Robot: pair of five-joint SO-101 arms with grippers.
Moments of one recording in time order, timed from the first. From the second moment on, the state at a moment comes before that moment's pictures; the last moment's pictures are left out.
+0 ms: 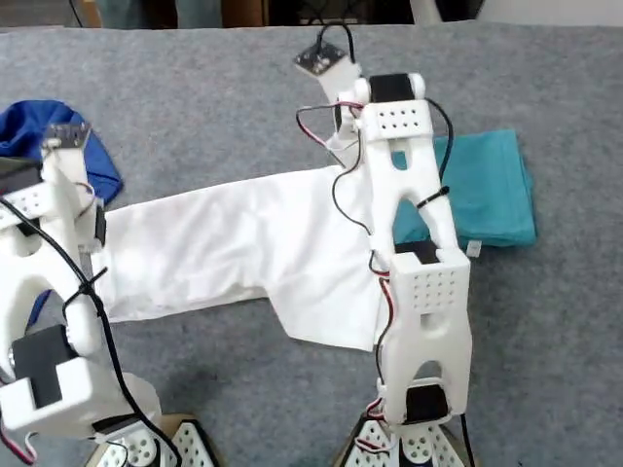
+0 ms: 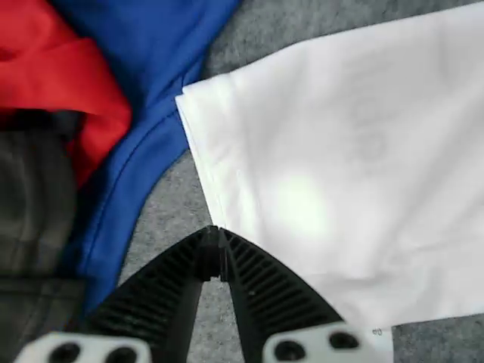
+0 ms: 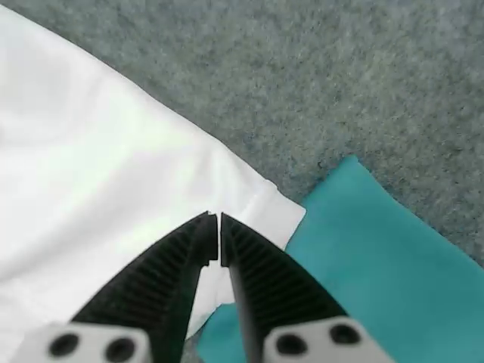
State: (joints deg) left arm -27.3 -2.8 16.6 73.3 -21.1; right arm -8.3 42.1 -50.0 91.3 32.3
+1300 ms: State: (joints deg) left arm -21.5 -24.0 28.5 88.3 -18.4; right arm -12.0 35.7 -26.1 89.2 32.3
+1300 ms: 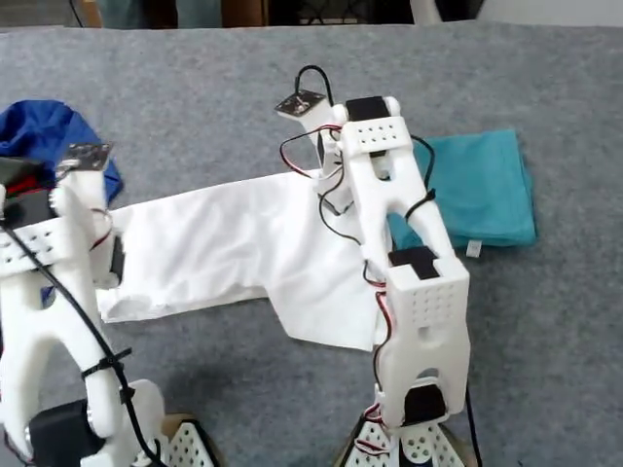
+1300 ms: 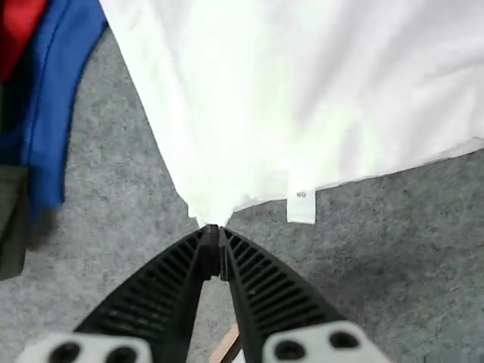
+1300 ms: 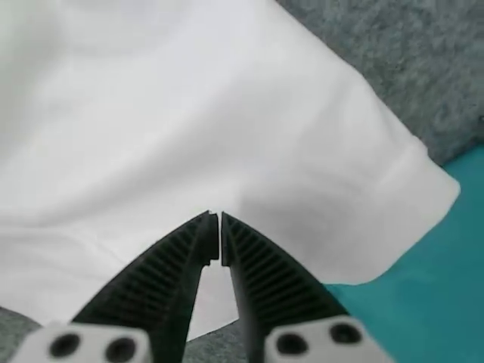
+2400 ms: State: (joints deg) left arm -30.1 4.7 3.1 83.6 -15.8; right arm -12.7 37.8 -36.8 86.4 32.3
